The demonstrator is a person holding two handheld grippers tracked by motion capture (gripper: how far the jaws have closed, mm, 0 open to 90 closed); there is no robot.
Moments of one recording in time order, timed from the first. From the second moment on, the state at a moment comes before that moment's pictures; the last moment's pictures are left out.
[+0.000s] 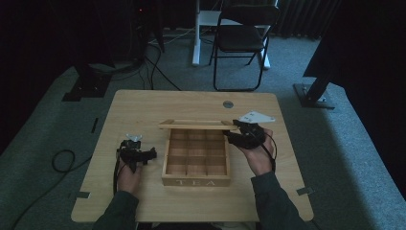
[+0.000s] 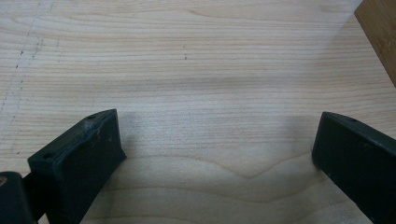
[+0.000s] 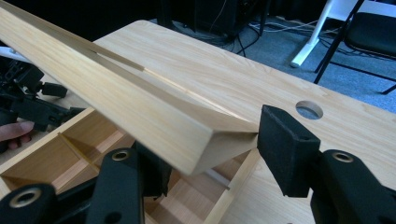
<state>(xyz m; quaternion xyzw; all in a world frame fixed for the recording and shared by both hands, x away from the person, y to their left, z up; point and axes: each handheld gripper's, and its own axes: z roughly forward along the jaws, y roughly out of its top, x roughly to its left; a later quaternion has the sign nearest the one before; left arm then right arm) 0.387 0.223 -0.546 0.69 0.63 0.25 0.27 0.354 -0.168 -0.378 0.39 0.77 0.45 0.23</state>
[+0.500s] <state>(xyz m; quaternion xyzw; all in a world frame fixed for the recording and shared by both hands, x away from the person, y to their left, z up) 0.387 0.223 -0.546 0.69 0.63 0.25 0.27 0.347 -0.168 -0.385 0.40 0.77 0.45 0.23</state>
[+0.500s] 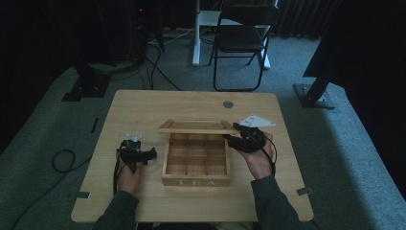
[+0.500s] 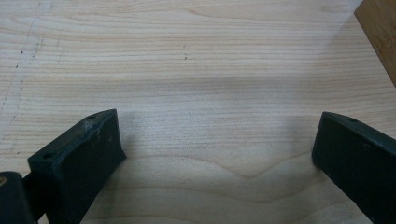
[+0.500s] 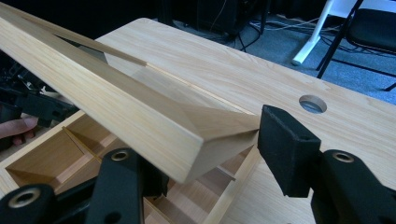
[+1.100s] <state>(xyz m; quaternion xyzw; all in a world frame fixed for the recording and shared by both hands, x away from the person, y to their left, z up) 0.387 0.223 -0.546 0.69 0.63 0.25 0.27 0.337 -0.168 -0.394 0.40 0.77 0.45 0.23</state>
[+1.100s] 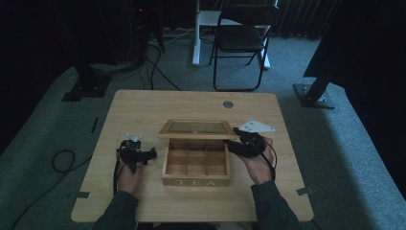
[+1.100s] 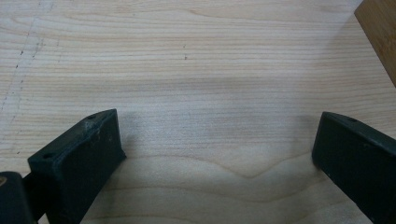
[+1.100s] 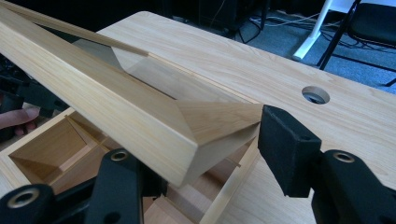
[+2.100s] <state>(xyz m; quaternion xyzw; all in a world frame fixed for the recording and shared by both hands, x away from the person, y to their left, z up) 0.387 0.223 -0.546 0.68 0.63 0.25 0.27 0.315 -0.169 -0.417 0.41 0.77 0.44 0.22</state>
